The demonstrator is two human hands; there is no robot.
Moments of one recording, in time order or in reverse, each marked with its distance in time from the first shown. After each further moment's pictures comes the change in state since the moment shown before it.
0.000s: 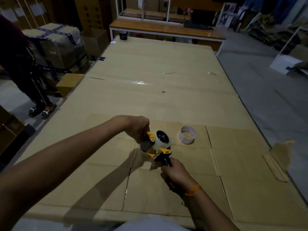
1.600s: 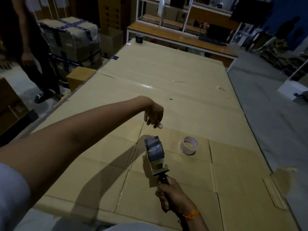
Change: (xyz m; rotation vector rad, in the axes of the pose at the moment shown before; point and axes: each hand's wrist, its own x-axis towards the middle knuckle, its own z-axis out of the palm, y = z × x) left_hand 0.076 -0.040 -0.056 -0.304 -0.135 -0.093; right_hand -0.014 0.039 0.015 0.630 -0.361 -0.002
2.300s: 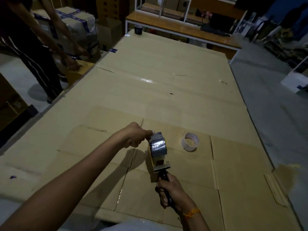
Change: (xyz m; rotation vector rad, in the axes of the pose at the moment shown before) left_hand -0.062 -0.003 0.131 -1.126 0.400 -0.312; right_hand 0.006 0.000 0.004 0.009 0.032 -0.020
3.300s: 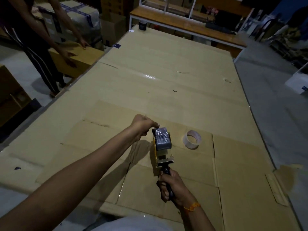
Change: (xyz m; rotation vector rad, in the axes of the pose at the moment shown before) left_hand 0.025 0.010 0.026 -0.369 0.218 0.069; right_hand 0.006 0.002 -0.006 0.037 0.004 0.027
